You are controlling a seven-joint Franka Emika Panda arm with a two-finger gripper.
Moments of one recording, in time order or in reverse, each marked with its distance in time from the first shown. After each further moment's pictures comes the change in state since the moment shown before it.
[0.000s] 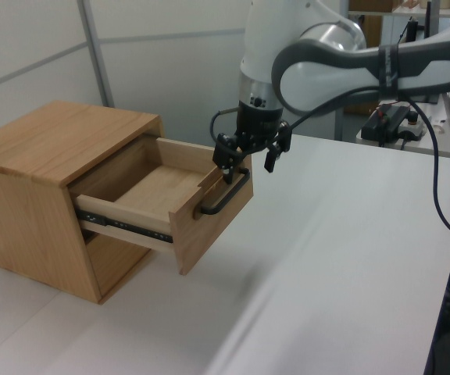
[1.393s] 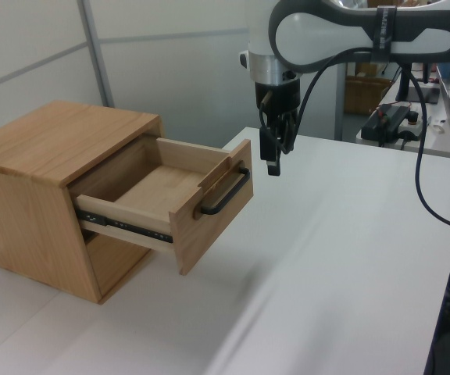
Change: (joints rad) arm -0.013 0.054 -0.041 0.185 -0.008 -0.375 -0.711
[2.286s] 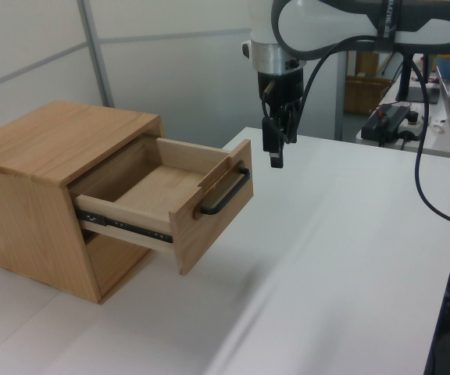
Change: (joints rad) arm 0.001 -0.001 -0.001 0.041 0.001 -0.050 0.000
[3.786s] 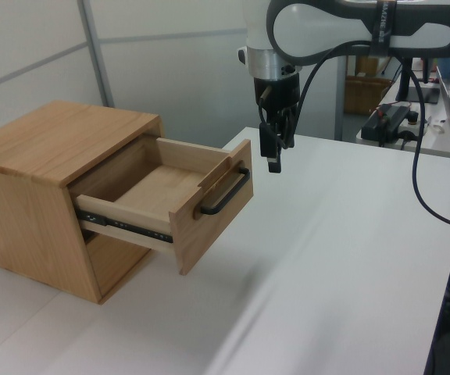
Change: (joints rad) arm 0.004 0.014 0.005 0.000 0.000 0.000 0.000
